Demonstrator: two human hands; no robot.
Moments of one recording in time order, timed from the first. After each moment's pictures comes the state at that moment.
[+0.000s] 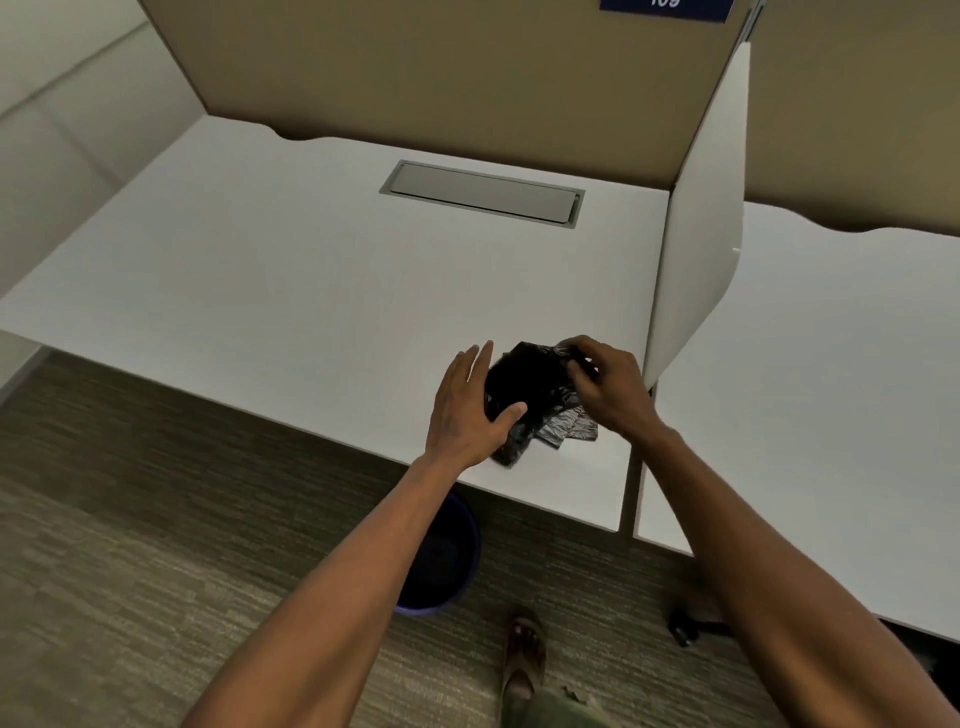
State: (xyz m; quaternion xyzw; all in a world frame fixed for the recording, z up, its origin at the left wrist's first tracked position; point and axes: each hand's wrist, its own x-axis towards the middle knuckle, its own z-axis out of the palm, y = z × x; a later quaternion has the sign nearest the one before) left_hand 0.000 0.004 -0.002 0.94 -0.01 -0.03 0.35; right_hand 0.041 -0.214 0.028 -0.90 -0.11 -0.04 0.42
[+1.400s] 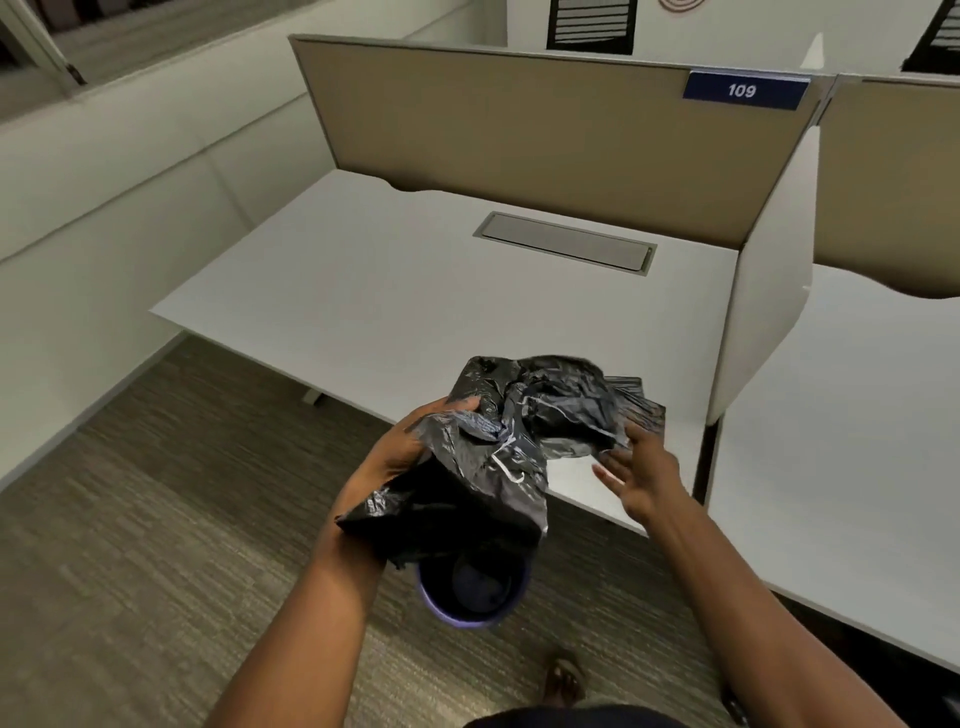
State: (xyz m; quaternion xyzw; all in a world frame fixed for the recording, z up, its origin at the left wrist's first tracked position) left_hand -0.121 0.139 0.110 0.59 0.23 -0.17 0.76; right_hand -0.068 -0.140 0.042 -0.49 0.33 0.19 0.78
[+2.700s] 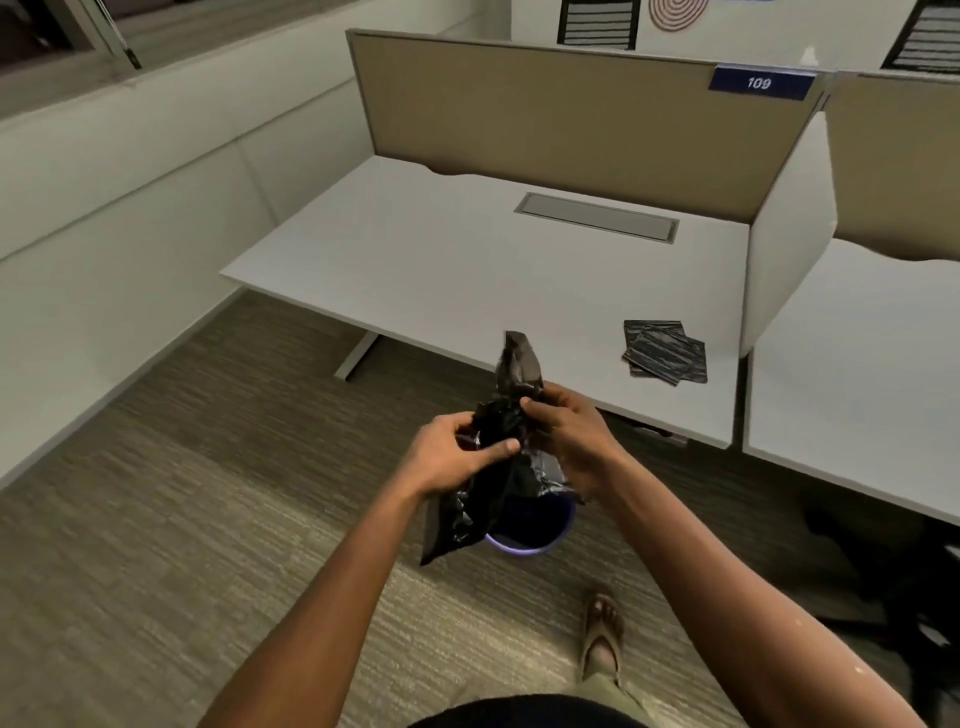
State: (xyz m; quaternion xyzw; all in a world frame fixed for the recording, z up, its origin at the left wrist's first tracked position) left_hand -0.338 0.251 0.103 0.83 0.11 -0.14 0.52; right_hand -0.291 0.064 0.116 -0.65 0.03 0.23 0.73
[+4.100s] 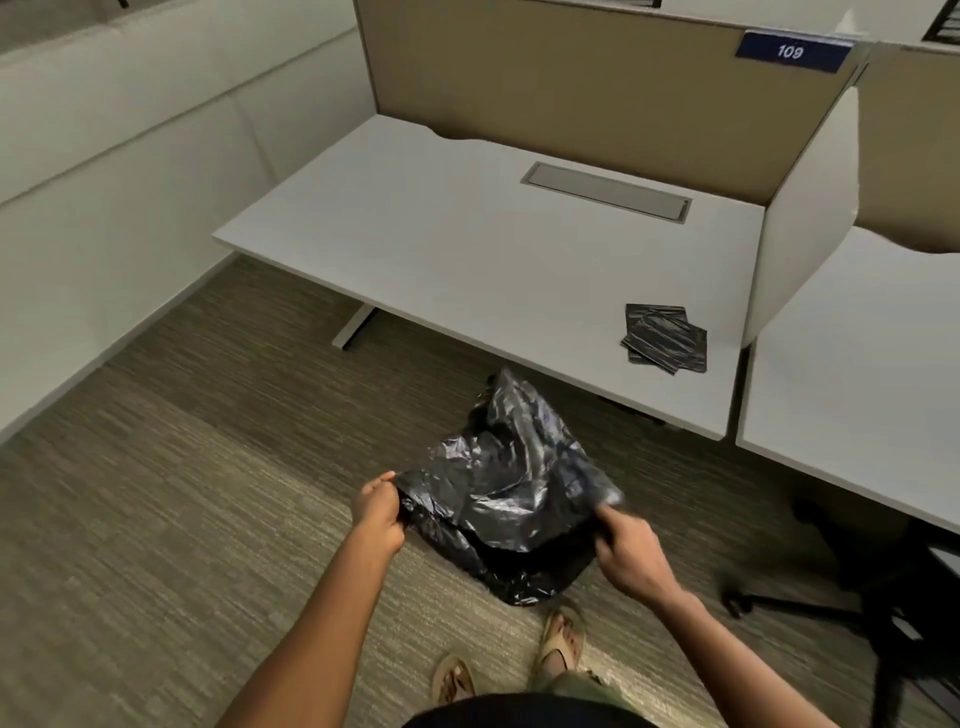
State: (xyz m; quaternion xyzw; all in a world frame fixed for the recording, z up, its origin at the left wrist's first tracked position) left_hand -0.368 0.273 -0.017 0.43 0.55 -0.01 0.72; right_hand -0.360 -0.058 -0.025 -0.94 -0.07 0.18 0.27
